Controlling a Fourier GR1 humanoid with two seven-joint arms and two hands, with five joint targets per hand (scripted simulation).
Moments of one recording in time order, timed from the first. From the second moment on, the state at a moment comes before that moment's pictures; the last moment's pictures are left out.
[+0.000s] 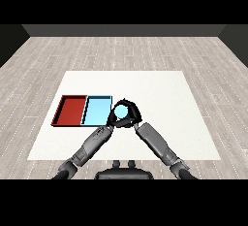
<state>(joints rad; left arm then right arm) -0.49 0.03 -0.56 -1.09 0.28 0.44 -0.19 -0.51 -0.03 0.51 -1.31 -0.22 -0.34 -0.24</state>
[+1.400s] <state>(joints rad) -0.50 0.00 -0.55 -1.03 0.38 0.58 -0.49 -0.47 0.00 0.43 -1.40 -0.18 -0.34 -0.15</state>
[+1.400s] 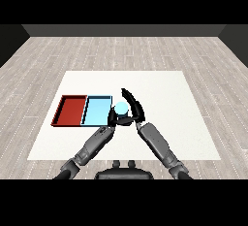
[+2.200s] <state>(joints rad) -0.54 0.14 -0.37 -0.98 0.28 0.57 -0.43 -0.21 -0.17 0.22 -1.74 -0.31 -0.15 -0.19</state>
